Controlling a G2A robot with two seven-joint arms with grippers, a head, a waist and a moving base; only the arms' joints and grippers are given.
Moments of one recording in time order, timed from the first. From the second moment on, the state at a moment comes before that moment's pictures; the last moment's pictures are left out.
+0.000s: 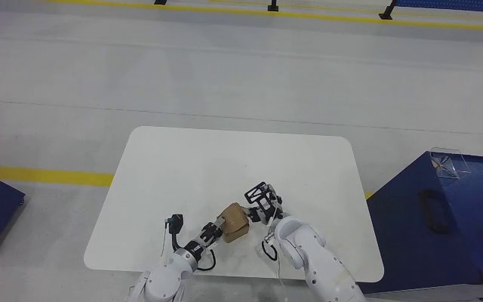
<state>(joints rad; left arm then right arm) 1.51 -1.48 -1.33 -1.56 0.27 0.05 -0.40 -1.20 -1.34 1.06 -1.46 -1.43 -0.09 0.40</state>
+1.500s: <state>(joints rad) 1.50 -1.45 -1.26 -1.54 0.35 0.10 -0.31 -1.20 -1.36 1.06 -1.44 -1.45 -0.08 0.43</state>
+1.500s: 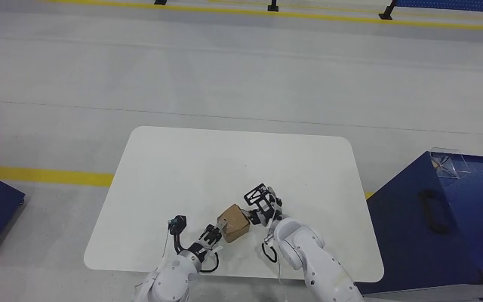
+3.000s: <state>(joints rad) 1.48 -1.43 -1.22 -1.54 0.36 0.13 -0.28 -1.17 -1.36 1.08 -1.40 -1.43 -0.10 0.43</state>
